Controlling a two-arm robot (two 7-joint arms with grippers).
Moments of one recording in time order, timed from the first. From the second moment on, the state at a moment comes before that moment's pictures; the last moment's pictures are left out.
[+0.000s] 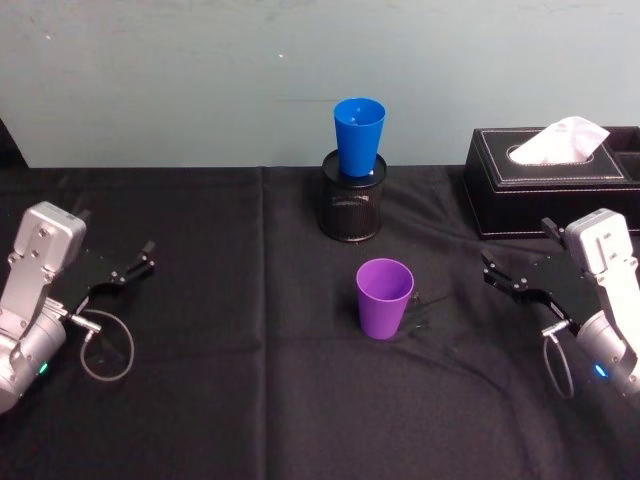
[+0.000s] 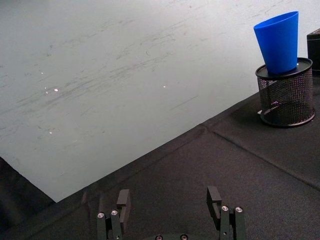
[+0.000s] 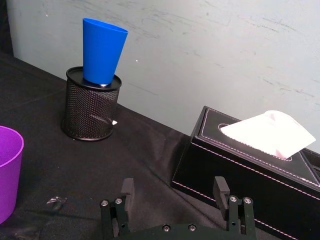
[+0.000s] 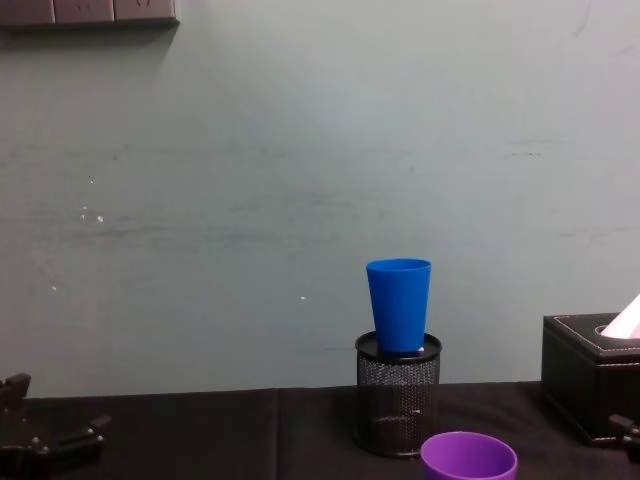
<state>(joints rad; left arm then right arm) -0.20 0.60 0.45 -1.41 -0.25 -0.12 0.03 0.20 0.60 -0.45 -1.41 0.25 -0.12 -0.03</state>
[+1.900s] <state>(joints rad) -0.20 0.60 0.45 -1.41 -0.25 -0.12 0.03 0.22 0.60 -0.46 -1.33 0.50 -0.20 0.45</state>
